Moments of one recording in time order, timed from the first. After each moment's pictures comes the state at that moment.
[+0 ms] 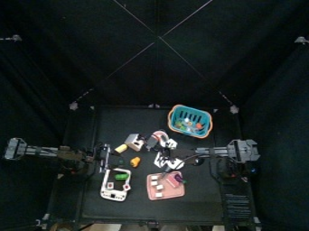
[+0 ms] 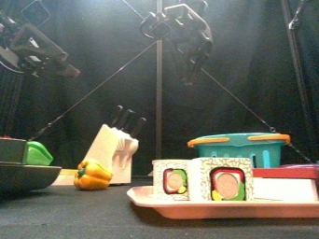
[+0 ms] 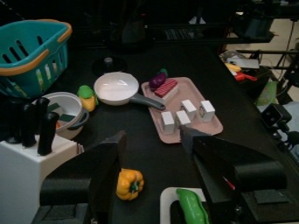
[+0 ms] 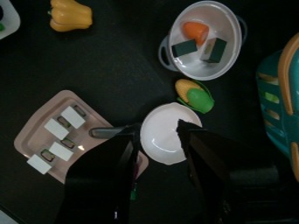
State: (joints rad) left arm 0.03 -0.84 1.22 0.68 -0.16 -0.63; right arm 0.02 0.06 -0.03 -0.30 1.29 0.67
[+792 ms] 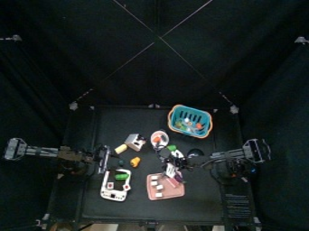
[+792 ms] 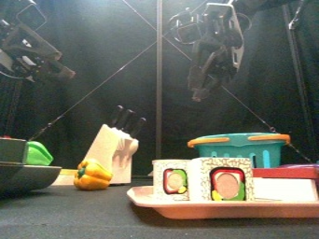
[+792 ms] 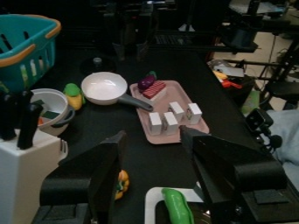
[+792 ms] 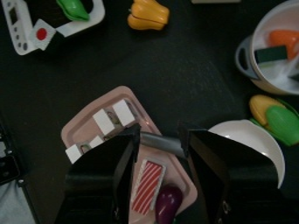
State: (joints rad) left arm 0.03 -0.84 1.28 0.62 -0.27 -0.63; right arm 0.10 -0.17 0.52 -0.30 0.55 0.77
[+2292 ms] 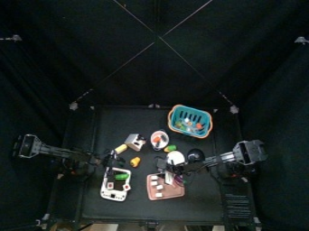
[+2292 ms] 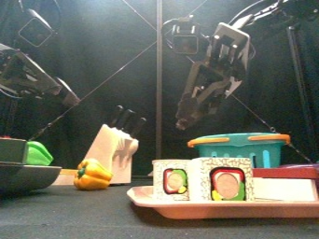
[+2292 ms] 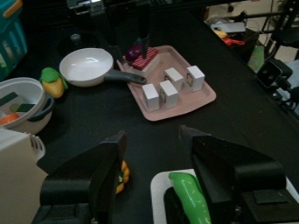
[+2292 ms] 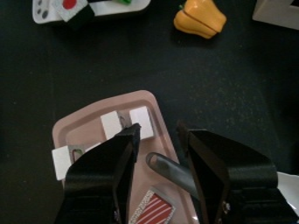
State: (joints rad) left arm -0.02 -0.51 1.29 0.40 -0.49 -0.22; right arm 0.15 -0.01 0.62 -0.49 0.20 0.77
